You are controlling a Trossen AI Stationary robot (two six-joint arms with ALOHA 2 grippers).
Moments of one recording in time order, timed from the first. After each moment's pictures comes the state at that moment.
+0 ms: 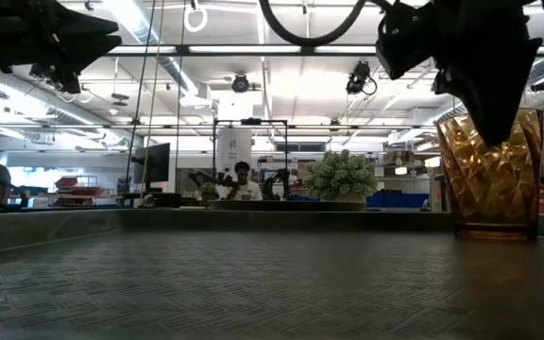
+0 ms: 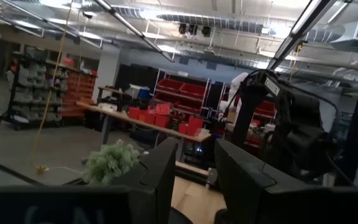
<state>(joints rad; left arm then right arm) -0.30 0.02 0.01 0.41 -0.65 -0.04 0.33 1.77 1.35 -1.26 -0.05 0.73</state>
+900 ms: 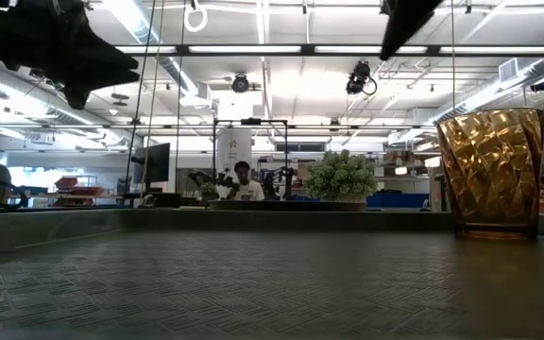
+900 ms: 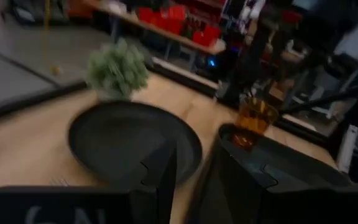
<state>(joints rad) -0.27 0.40 0.22 0.05 -0.59 -0.41 0.33 1.51 1.42 -1.09 0.41 0.41</state>
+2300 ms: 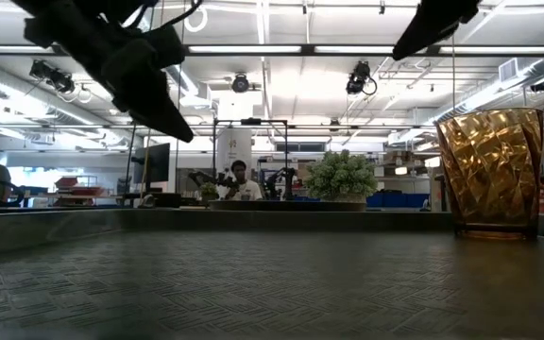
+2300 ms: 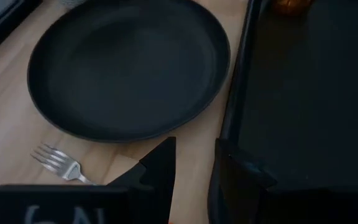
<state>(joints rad) -0.07 1.19 0.61 -0.13 -0.30 -0.22 0.29 1.10 1.00 -0.76 0.61 0.32</state>
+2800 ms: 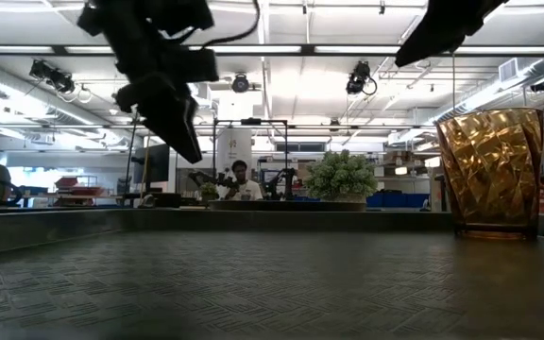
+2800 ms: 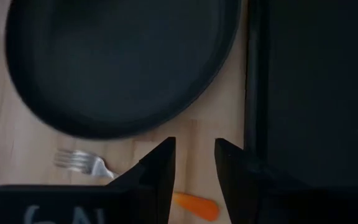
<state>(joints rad) 0.00 1.46 0.90 -0.46 -0.24 0.05 0.29 0.99 0.87 -0.61 0.62 0.29</state>
